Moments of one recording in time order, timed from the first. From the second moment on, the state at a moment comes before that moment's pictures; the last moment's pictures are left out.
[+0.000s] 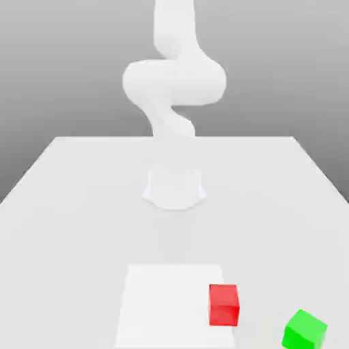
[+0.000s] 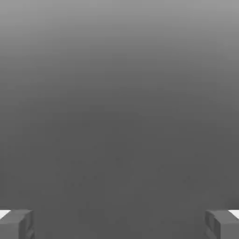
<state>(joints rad) -0.01 -0.71 0.02 -2.33 -0.01 2.34 0.83</state>
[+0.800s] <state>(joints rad) 0.03 0.16 0.15 -2.58 -0.07 2.75 1.06</state>
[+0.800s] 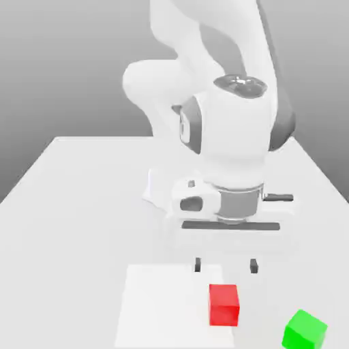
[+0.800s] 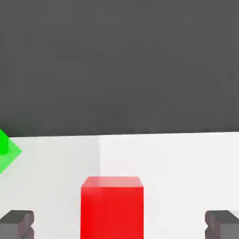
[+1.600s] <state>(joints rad) 0.10 0.22 0.25 -2.37 -0.10 2.58 0.82</state>
